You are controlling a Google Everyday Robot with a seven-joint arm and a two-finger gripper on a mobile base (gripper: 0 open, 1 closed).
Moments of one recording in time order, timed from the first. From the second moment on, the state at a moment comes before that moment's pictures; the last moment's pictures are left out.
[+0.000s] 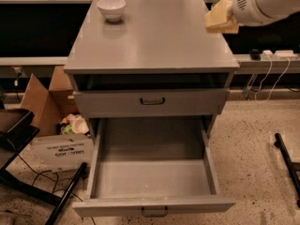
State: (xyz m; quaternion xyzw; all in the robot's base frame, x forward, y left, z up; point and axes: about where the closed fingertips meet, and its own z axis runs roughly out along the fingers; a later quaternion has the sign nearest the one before) arm 0.603 -0.174 1.013 -0.08 0.90 0.06 0.43
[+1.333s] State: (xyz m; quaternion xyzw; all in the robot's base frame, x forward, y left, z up) arm 0.503 -0.251 0.723 0.01 0.93 0.16 0.32
